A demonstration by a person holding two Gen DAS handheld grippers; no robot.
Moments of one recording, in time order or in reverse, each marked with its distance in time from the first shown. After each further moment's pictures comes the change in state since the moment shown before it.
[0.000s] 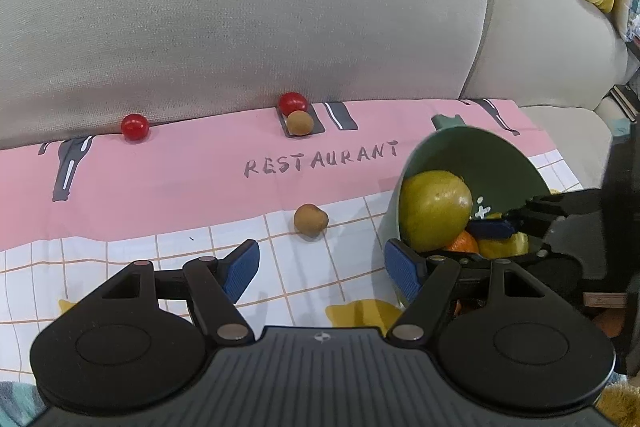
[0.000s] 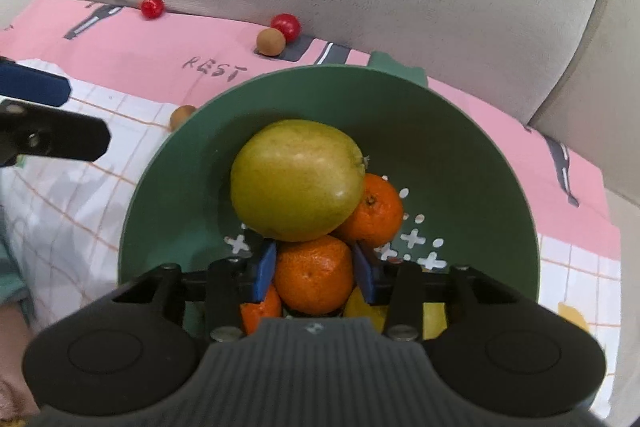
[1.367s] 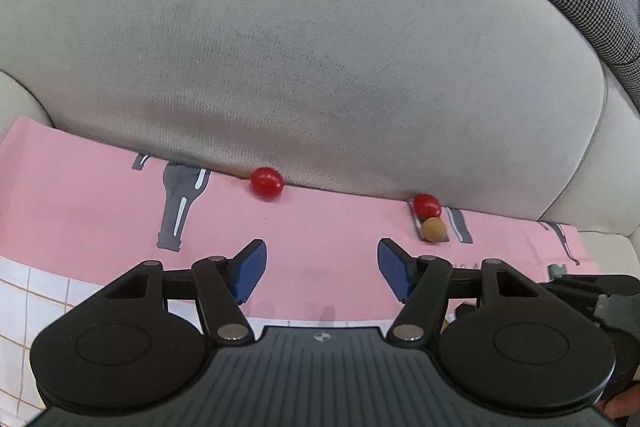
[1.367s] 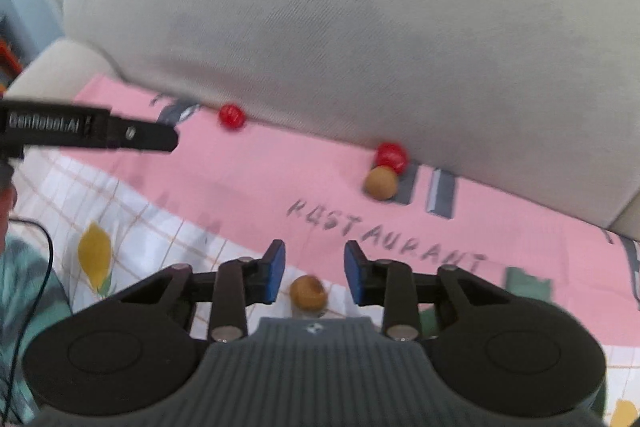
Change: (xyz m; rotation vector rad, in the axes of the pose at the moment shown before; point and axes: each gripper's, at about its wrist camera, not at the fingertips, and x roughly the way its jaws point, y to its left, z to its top) left arm 0.003 0.127 0.035 -0.290 -0.142 0.057; right arm 0.013 0.064 0.091 -0.038 -0.112 0.163
